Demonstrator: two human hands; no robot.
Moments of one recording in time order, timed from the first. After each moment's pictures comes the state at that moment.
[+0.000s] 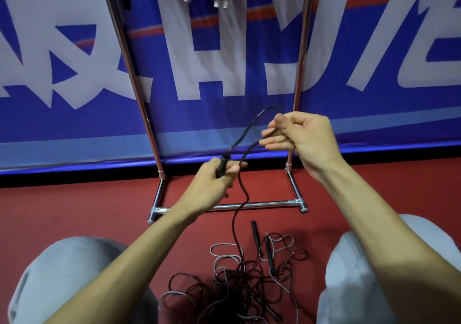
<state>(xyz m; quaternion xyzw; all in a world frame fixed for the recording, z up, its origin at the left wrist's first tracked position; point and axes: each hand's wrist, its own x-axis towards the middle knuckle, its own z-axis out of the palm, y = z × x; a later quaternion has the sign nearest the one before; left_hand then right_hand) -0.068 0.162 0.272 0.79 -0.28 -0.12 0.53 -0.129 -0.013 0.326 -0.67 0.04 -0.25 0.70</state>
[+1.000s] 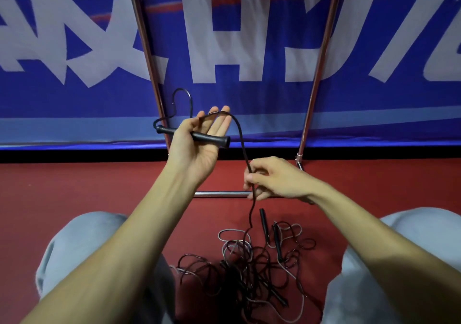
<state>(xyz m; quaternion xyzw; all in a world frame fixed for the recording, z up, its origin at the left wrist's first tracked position) -0.040 0.188 0.307 0.19 0.02 -0.22 0.96 -0.110 0.034 0.254 -0.85 0.02 0.09 0.52</state>
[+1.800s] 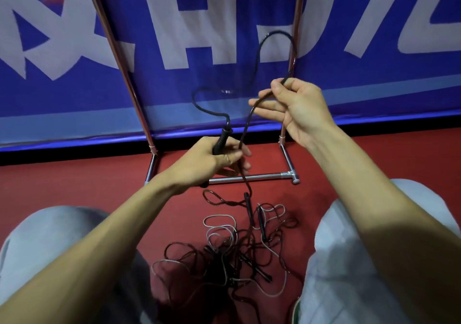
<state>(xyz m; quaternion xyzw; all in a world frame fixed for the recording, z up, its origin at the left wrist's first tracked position) -0.077 0.161 0.269 0.73 -0.35 -0.27 0.52 -0.122 -0.022 0.312 -0.57 0.08 -0.23 0.78</state>
